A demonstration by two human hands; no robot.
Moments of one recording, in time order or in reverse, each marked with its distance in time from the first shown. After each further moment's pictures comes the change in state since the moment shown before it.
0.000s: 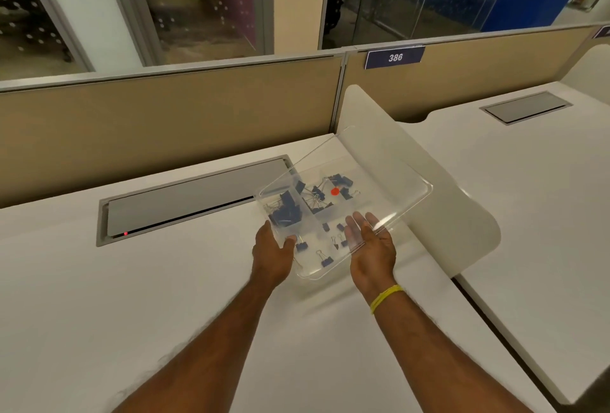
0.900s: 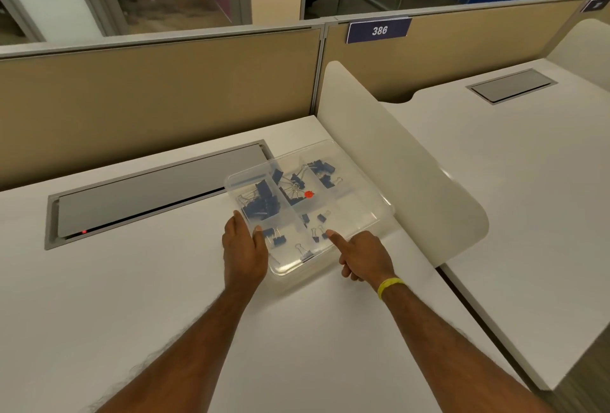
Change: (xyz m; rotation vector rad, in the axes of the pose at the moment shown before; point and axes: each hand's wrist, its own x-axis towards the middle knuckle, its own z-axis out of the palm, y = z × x) left_hand 0.021 -0.027 0.021 0.285 0.190 0.149; right_hand 0.038 -0.023 -0.045 -1.652 -0.115 0.004
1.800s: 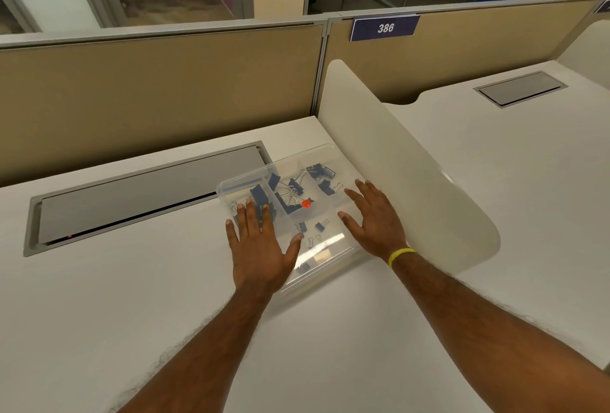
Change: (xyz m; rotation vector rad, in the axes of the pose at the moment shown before) left_hand 0.007 0.024 0.025 0.509 -0.023 0.250; right_hand 0.112 0.028 -0.025 -0.483 0.301 -0.671
